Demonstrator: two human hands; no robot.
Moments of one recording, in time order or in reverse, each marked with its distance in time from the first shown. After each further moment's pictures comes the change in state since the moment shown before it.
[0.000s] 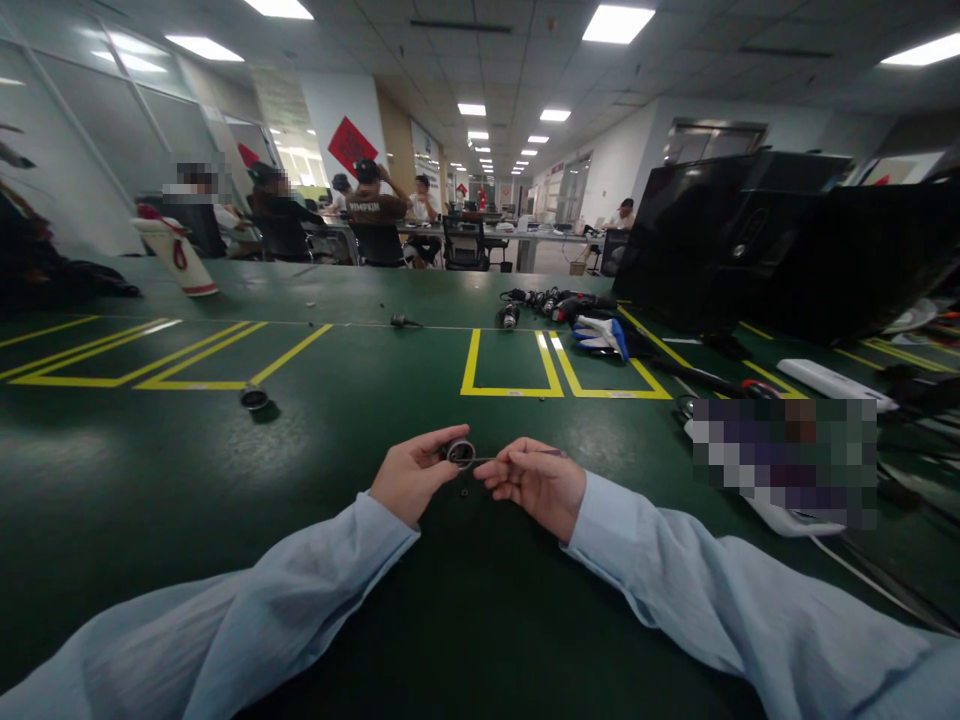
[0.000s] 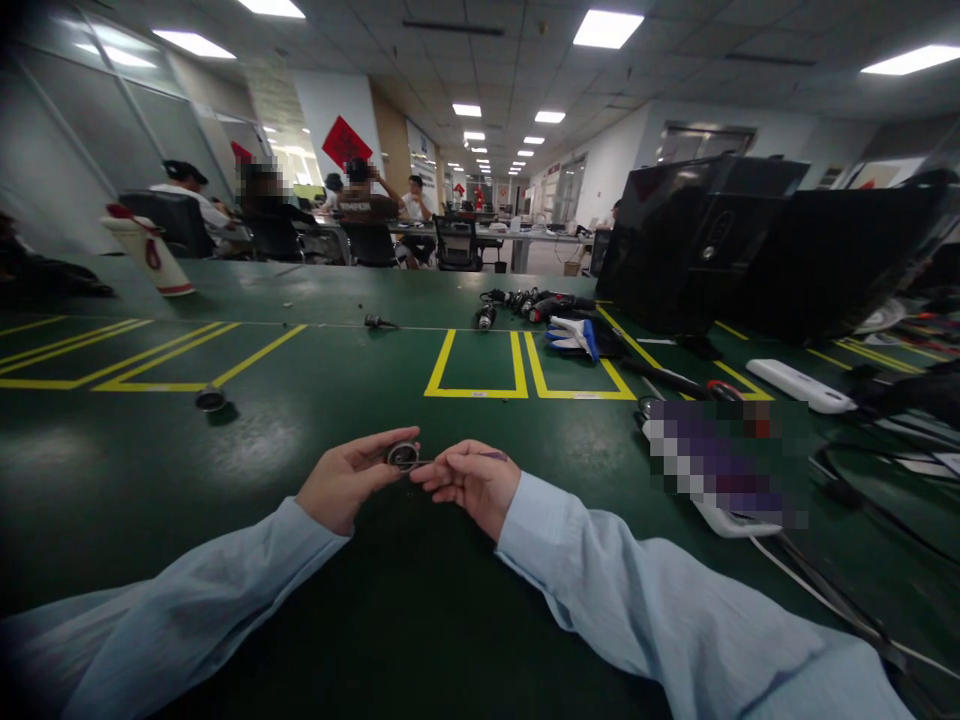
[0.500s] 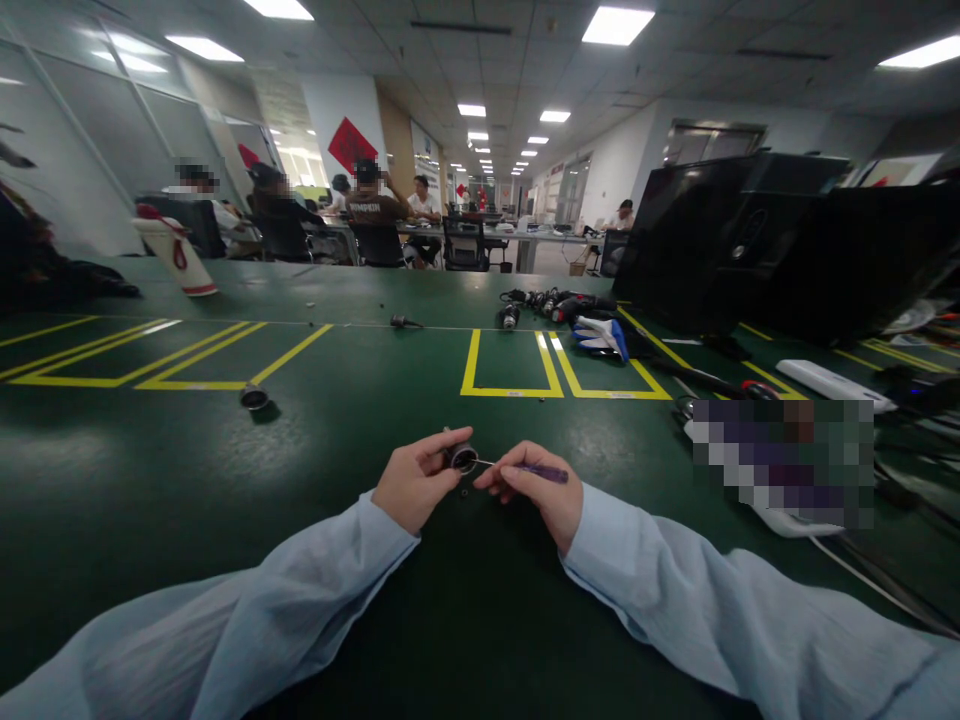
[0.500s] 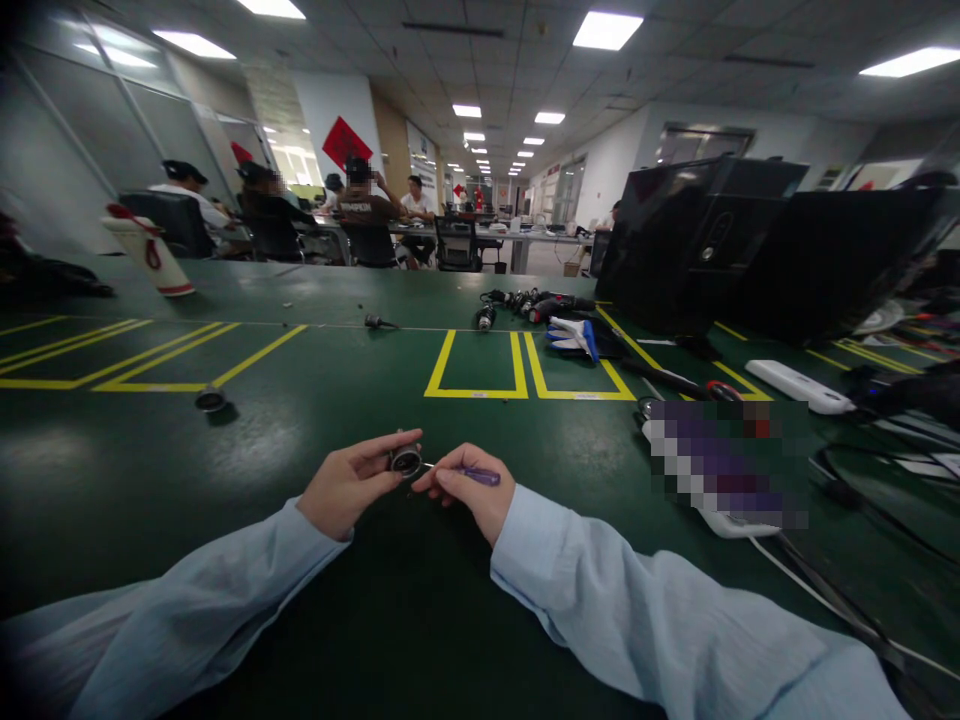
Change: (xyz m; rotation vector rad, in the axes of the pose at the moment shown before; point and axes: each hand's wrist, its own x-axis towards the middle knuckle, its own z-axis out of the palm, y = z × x) left_hand -0.003 0.008 0.004 0.060 -0.066 0.038; right_hand -0.008 0.005 0.010 -0.409 0.119 -0.236
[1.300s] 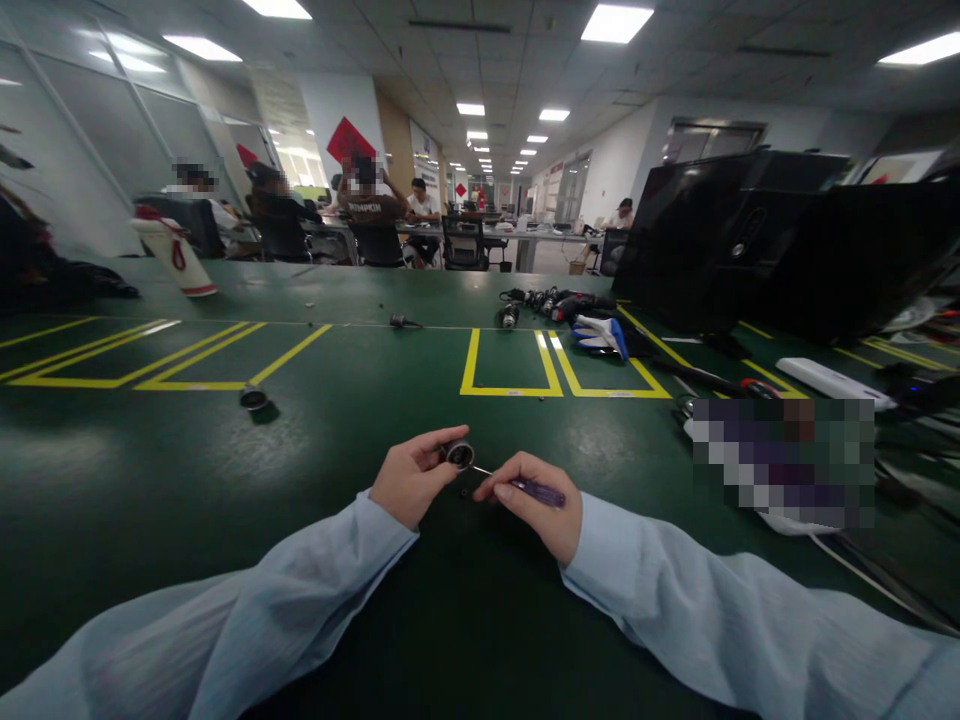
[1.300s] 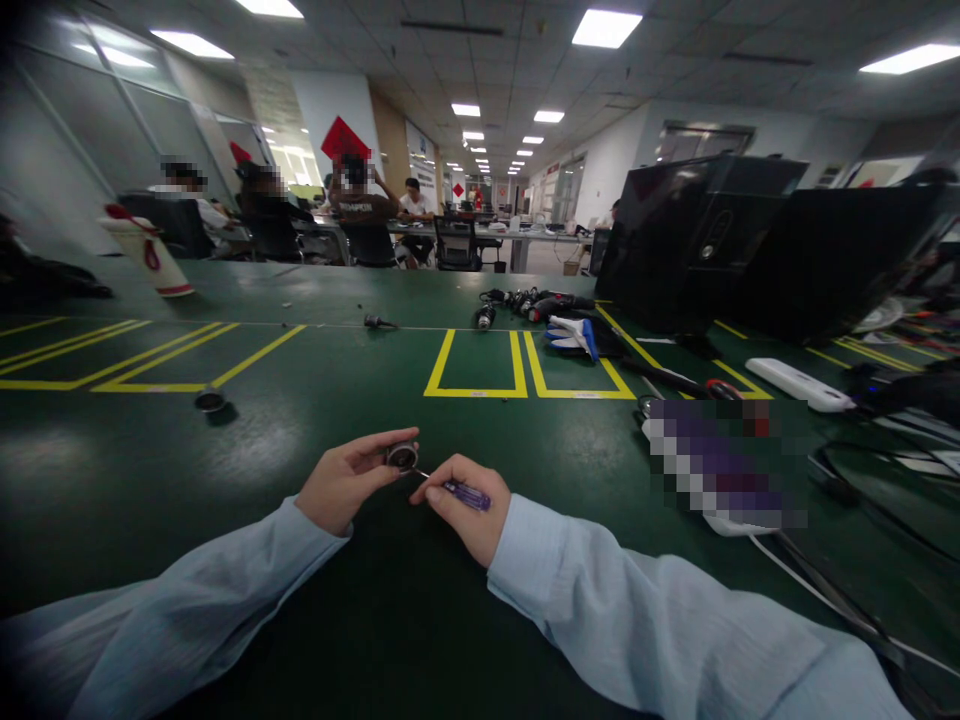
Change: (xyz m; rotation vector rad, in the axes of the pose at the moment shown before) left_hand 0.001 0.002 -0.001 -0.006 0.070 -0.013; right_hand -0.012 -0.004 0.003 -0.382 -0.070 -0.145
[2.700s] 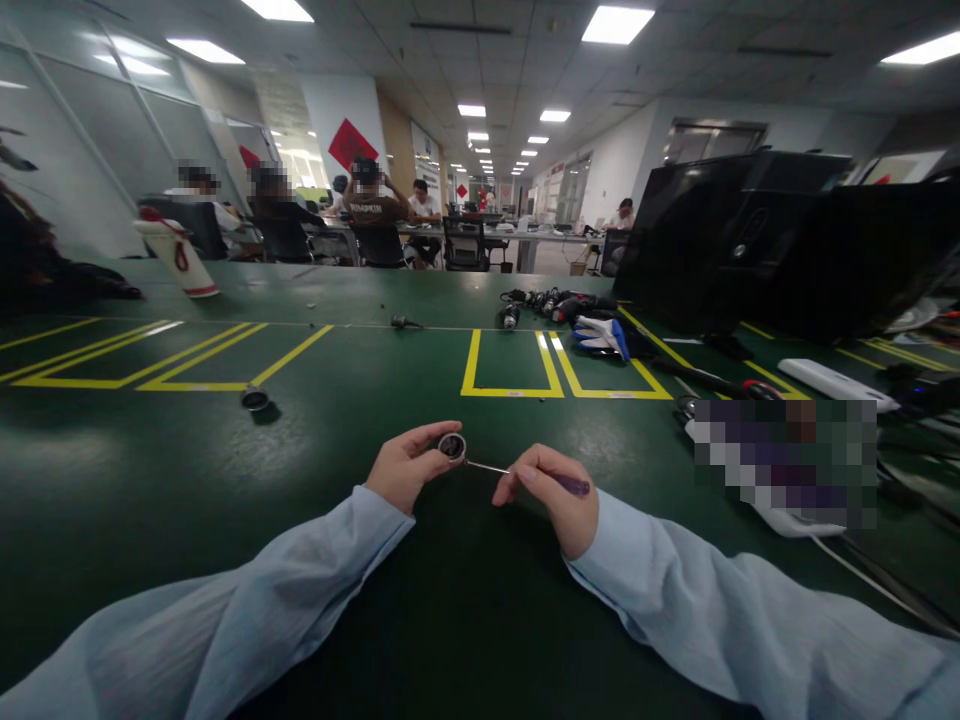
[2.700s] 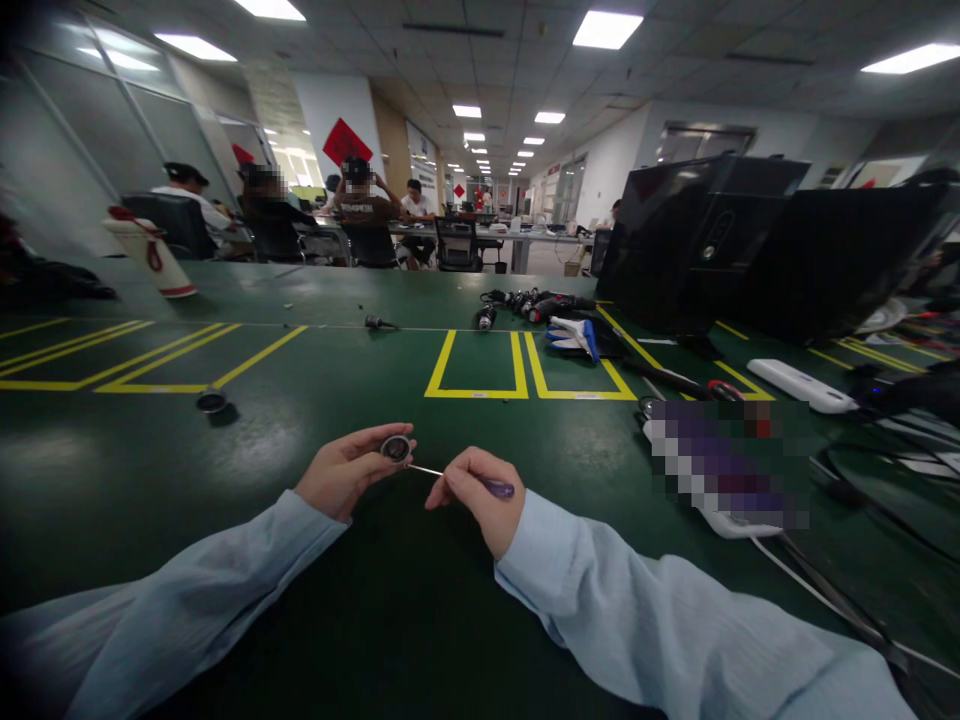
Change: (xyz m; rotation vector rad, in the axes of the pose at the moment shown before) left_hand 0.007 -0.005 -0.002 -0.253 0.092 -0.125; right_hand 0.003 -0.010 -0.007 0.078 0.060 -0.051
